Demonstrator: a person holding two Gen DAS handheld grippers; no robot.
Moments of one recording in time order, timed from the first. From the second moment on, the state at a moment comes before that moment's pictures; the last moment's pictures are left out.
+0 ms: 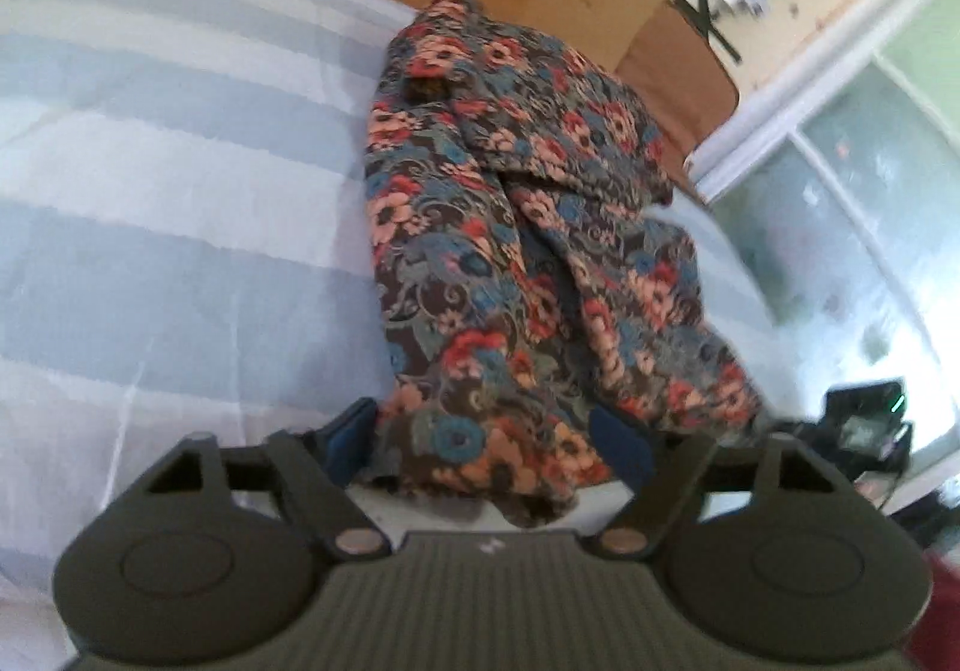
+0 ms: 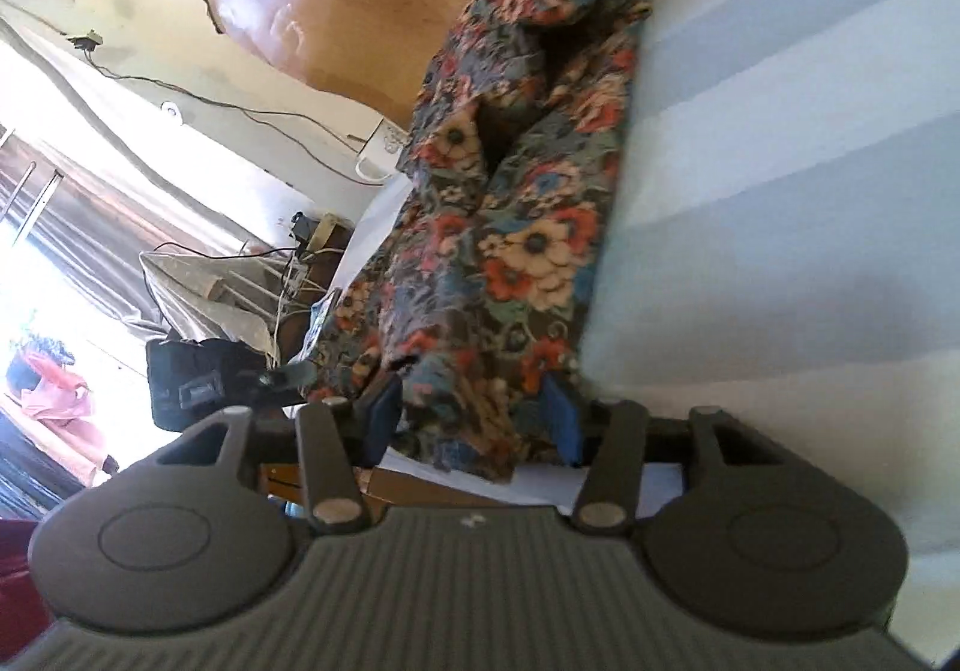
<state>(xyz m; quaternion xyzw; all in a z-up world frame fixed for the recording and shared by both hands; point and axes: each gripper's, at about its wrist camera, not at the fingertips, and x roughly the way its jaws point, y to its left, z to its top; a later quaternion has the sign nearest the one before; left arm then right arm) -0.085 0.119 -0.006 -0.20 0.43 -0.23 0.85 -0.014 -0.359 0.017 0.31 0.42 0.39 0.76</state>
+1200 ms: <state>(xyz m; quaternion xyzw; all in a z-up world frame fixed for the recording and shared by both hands) 0.238 0.112 0.017 -0.36 0.40 -0.16 0.83 0.253 -0.369 0.045 0.60 0.21 0.23 0.74</state>
